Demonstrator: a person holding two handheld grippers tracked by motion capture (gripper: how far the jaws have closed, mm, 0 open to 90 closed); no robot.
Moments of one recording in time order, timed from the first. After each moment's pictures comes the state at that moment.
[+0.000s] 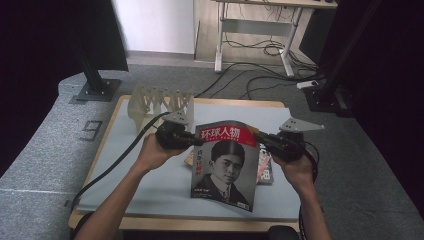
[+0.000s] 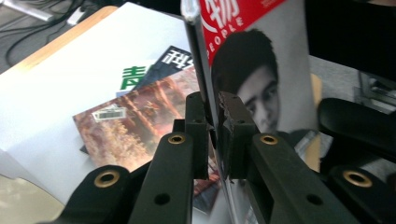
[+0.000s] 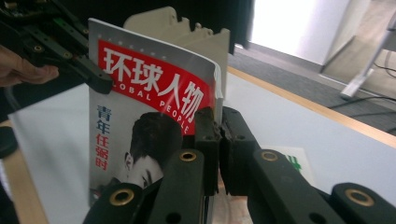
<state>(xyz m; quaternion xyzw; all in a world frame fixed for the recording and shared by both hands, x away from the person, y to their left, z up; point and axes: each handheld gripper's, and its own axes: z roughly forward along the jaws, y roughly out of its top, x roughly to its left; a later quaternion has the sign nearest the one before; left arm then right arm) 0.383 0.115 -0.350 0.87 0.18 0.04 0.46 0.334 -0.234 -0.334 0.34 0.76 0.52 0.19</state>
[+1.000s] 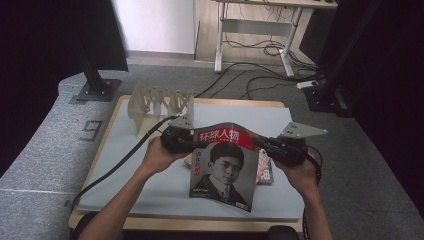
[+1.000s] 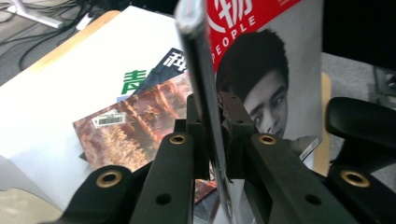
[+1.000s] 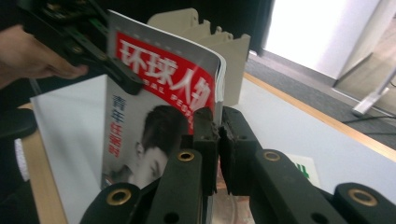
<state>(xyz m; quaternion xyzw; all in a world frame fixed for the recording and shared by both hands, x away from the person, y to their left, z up) 0.376 0.100 -0.355 0.87 0.18 0.06 0.45 0.322 -0.235 -0.331 0.29 0.78 0.52 0.20</state>
